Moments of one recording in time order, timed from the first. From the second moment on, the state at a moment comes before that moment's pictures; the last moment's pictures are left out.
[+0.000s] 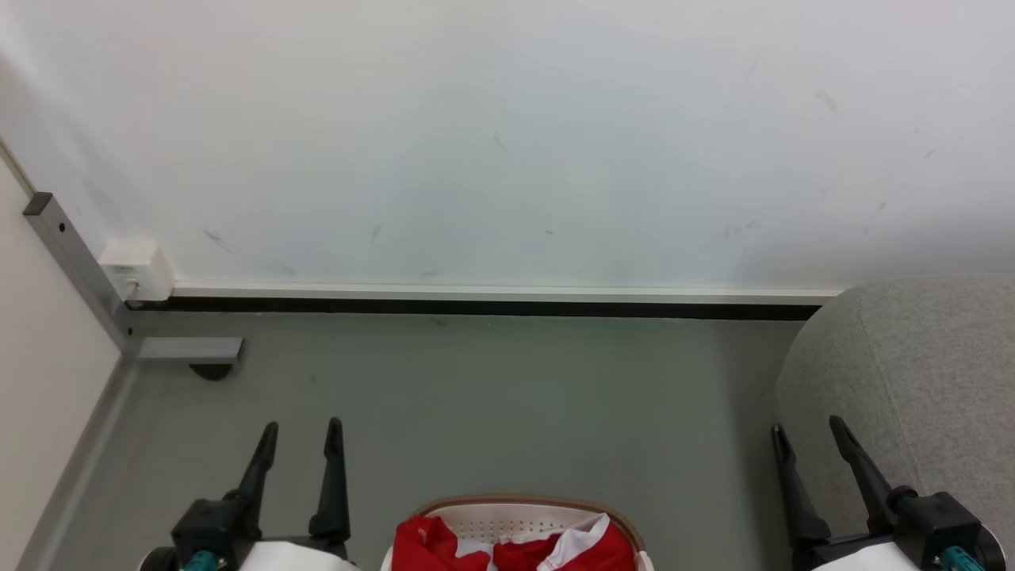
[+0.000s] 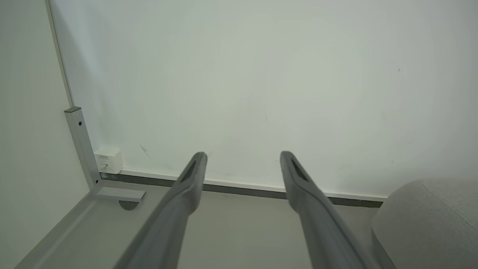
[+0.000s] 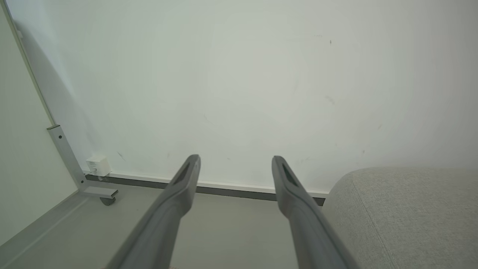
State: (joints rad) left arm -0.05 0.04 -0.06 0.17 -0.16 0.01 -0.24; right arm -0.09 -0.08 0.12 0.27 0.25 0.13 -0.24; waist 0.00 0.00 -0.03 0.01
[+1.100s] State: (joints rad) left arm -0.05 0.05 -0.07 0.17 -0.12 0.02 -0.26; right arm -0.11 -0.09 0.14 0.26 0.21 0.13 -0.26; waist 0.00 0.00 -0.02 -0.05
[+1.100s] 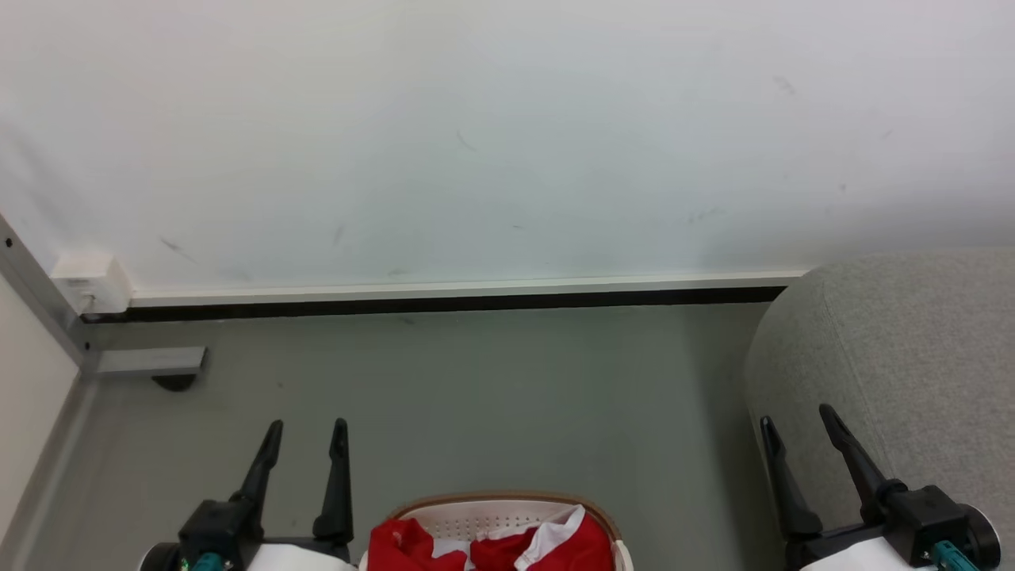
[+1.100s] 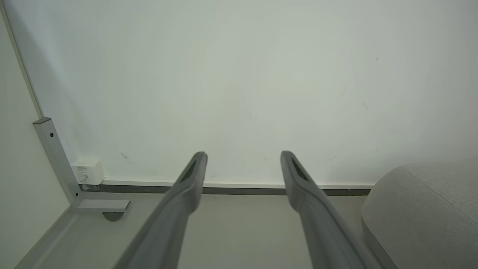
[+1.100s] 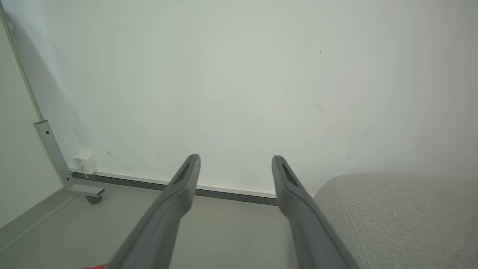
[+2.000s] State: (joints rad) left arm -0.44 0.12 -0.17 0.80 -0.04 -0.10 -0.24; right arm -0.37 -0.07 0.16 0.07 0.24 0.13 -0.26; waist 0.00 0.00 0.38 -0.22
